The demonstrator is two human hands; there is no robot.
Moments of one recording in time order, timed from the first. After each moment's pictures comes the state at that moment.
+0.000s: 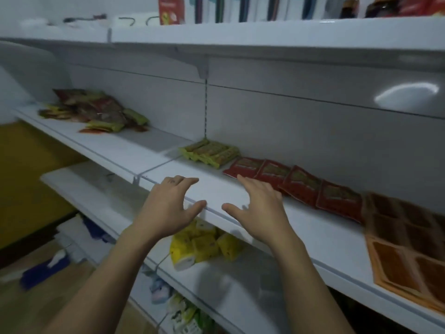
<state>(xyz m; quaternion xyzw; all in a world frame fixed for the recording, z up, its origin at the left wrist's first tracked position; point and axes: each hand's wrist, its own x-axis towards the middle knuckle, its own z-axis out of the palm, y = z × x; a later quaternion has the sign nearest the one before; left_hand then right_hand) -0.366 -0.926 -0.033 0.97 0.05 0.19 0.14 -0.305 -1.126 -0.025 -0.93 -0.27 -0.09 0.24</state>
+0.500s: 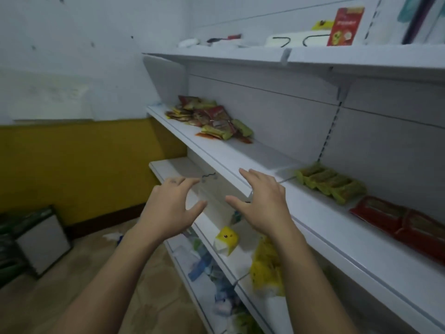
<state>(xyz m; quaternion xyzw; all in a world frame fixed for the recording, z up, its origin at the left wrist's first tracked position) -0.485 -0.705 -0.035 0.94 0.26 0.22 0.10 -0.344 -0.851 -0.018 -0.86 -0.43 -0.08 0.24</state>
